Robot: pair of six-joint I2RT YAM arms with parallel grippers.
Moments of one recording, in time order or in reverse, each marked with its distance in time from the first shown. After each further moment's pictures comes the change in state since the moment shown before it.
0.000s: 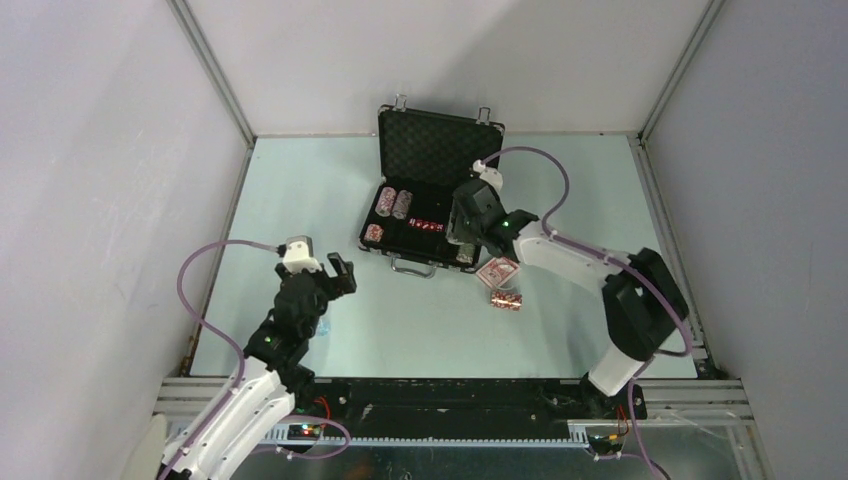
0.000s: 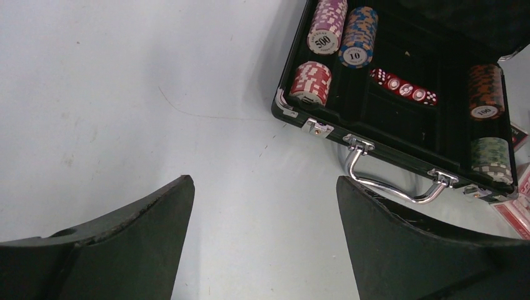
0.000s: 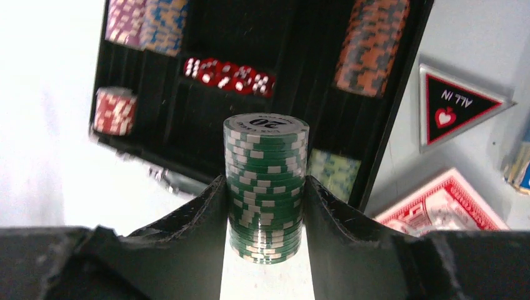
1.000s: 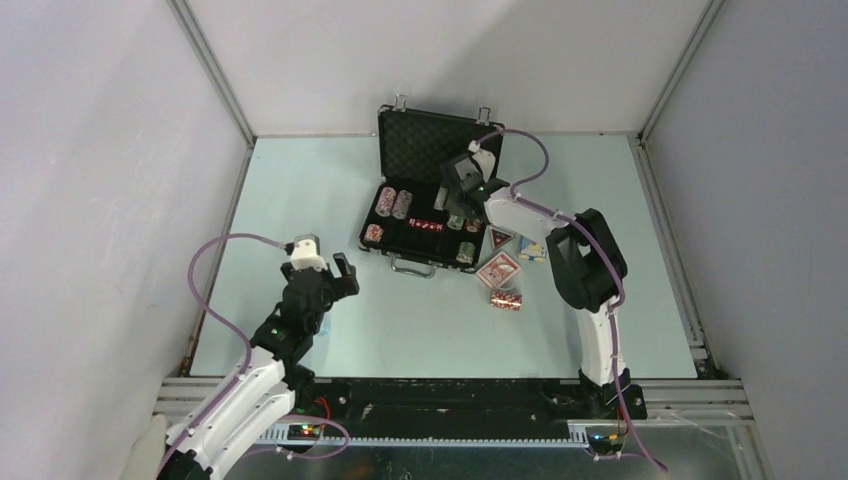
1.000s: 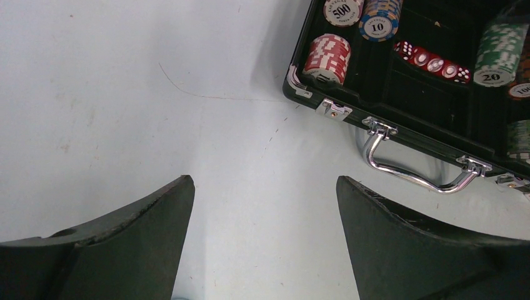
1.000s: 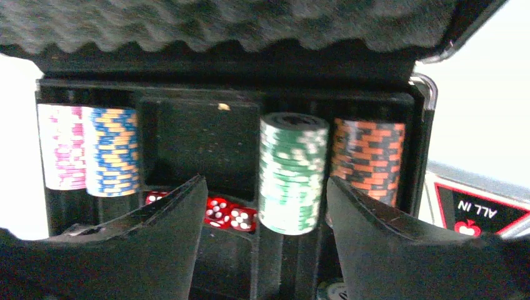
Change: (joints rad) left arm 0.000 0.108 -0.003 0.035 -0.005 0.000; right arm -0.128 0.451 0.399 -0.081 0.072 0.089
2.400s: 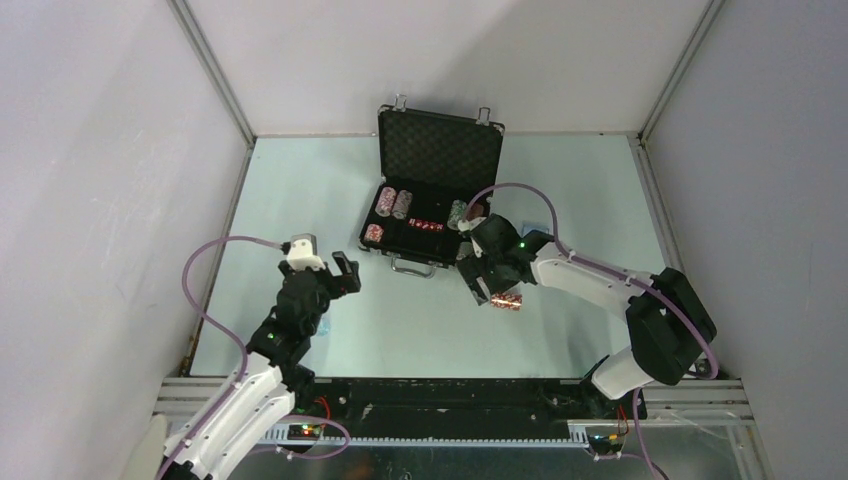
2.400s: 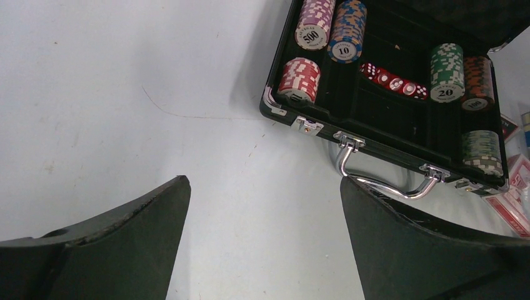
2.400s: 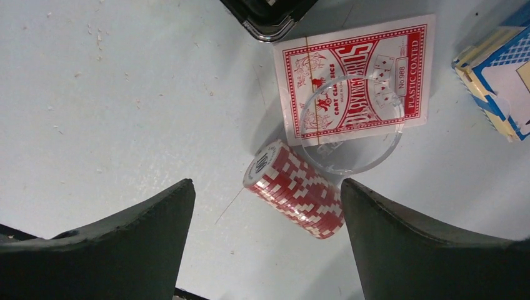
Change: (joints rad) left arm 0.000 -0.061 0.000 0.023 0.040 0.002; right arm 0.126 -0.553 -0.559 -0.281 -0.259 -0.639
